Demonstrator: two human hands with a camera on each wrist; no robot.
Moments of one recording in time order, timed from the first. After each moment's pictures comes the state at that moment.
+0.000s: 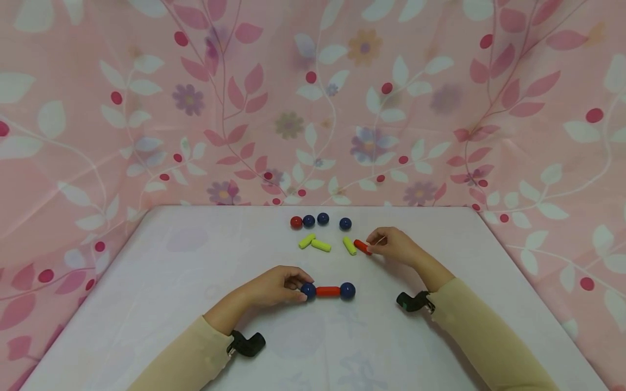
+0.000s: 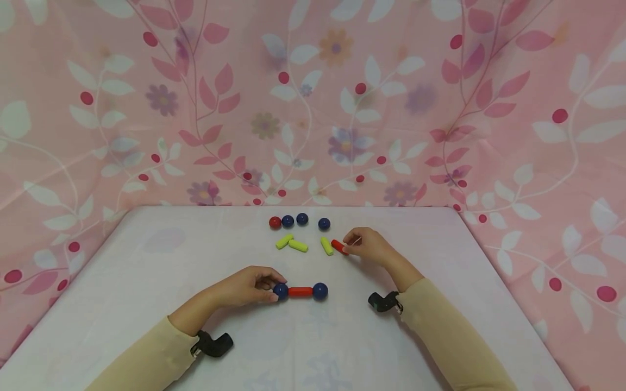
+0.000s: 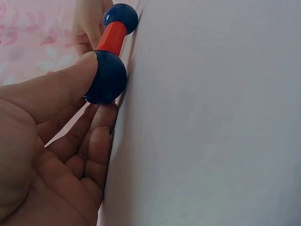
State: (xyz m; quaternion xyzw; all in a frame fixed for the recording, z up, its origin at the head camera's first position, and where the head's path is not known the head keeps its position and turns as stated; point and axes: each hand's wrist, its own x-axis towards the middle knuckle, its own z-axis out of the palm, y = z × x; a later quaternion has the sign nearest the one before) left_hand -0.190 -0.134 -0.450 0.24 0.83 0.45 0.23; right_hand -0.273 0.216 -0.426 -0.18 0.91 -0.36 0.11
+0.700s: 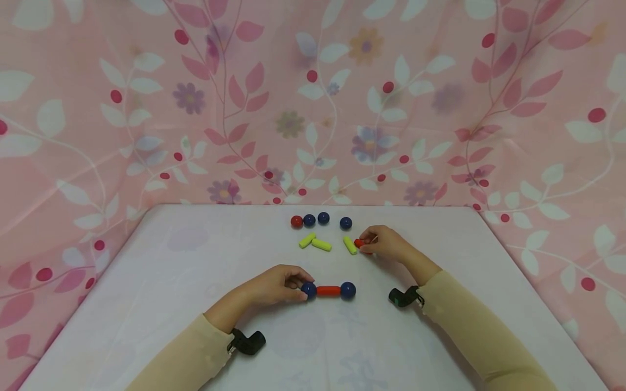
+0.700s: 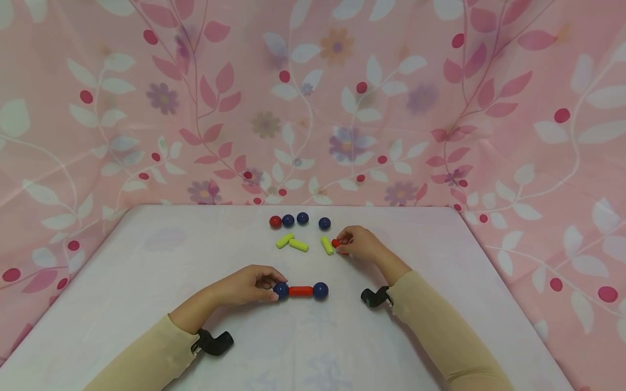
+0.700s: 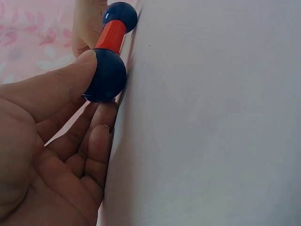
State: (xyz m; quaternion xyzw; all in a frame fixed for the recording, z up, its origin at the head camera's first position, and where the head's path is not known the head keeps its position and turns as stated) left_hand -0.192 -0.134 -0.451 0.23 0.83 0.45 0.24; right_hand -0.290 0.198 -0.435 -0.15 0.92 -0.34 0.13
